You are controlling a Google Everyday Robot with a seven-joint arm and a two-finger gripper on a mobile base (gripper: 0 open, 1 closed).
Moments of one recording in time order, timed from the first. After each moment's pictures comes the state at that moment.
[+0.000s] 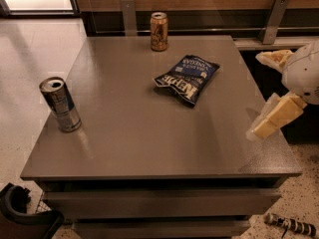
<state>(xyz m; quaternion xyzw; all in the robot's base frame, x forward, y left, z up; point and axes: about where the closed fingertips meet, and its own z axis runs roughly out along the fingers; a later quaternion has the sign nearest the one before) 0.467 -0.194 0.927 -0.58 0.73 0.09 0.34</state>
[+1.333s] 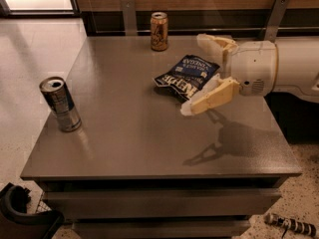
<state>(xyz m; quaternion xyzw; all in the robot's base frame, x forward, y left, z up) 0.491 -0.063 0.973 -0.52 0.58 0.32 0.54</state>
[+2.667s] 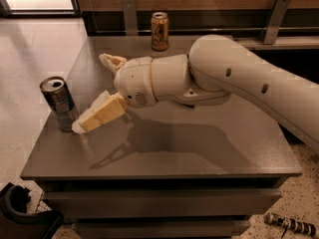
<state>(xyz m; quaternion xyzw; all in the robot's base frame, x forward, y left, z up) 0.484 0.143 0.934 -0.56 0.55 0.38 0.49</state>
